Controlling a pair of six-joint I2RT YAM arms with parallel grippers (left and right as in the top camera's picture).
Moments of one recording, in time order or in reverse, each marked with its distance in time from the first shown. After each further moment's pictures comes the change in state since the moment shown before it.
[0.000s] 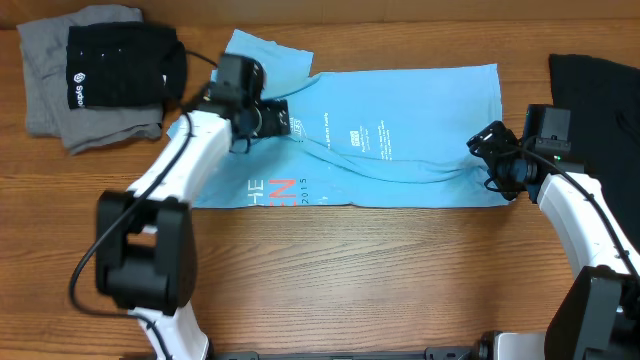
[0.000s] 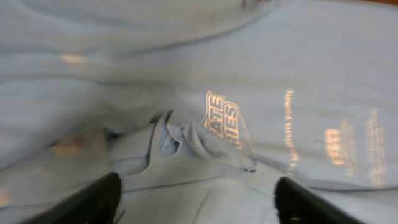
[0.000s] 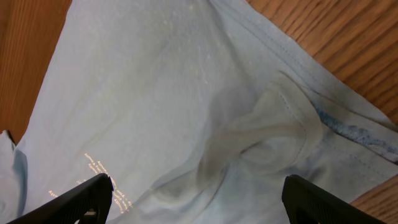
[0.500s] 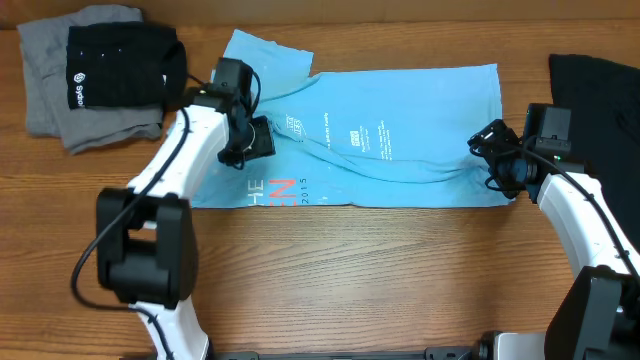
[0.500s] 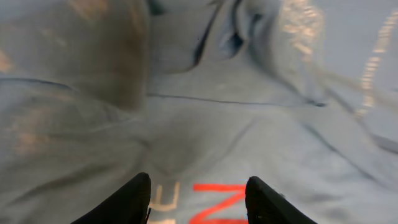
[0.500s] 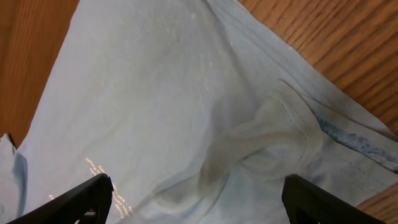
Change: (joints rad) left arm 0.010 0.046 0.027 -0.283 -0.032 -0.130; right arm 0.000 0.000 0.000 0.008 0.010 -0.004
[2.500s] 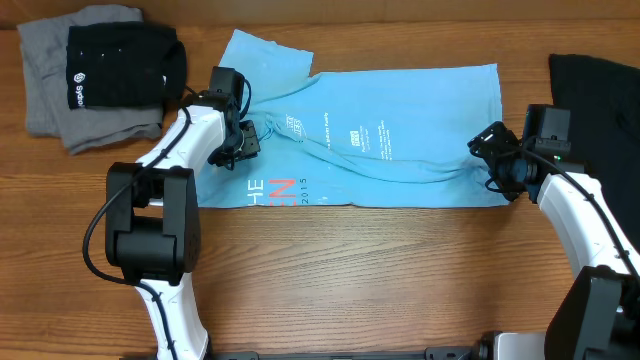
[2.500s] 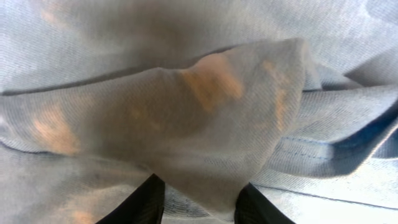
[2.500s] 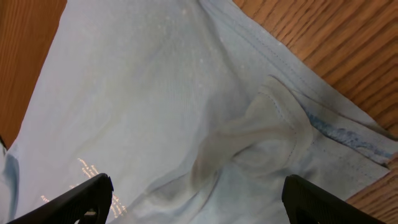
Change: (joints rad) left arm 0.055 0.131 -0.005 0.111 -0.153 0.008; right arm 0.000 0.000 0.000 -0.014 0.013 0.001
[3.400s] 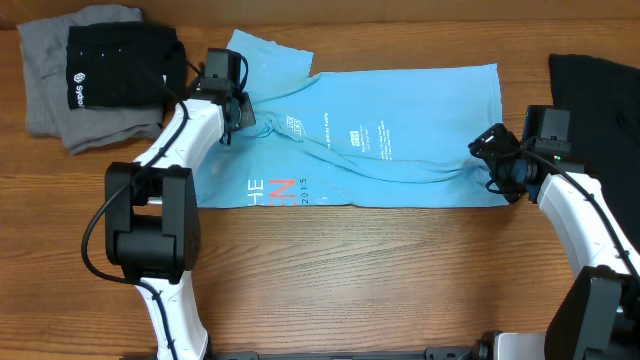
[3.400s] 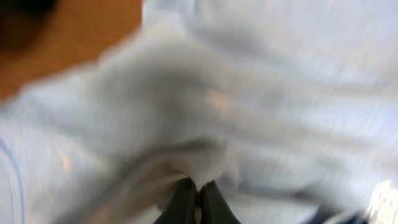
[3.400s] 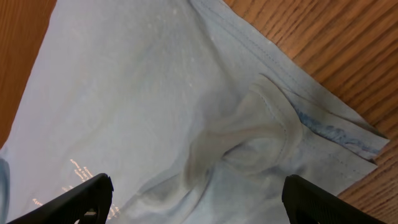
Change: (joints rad) left arm 0.010 0.008 0.059 0.250 -0.123 0.047; right arm 0.000 0.000 0.000 -0.018 0.016 0.000
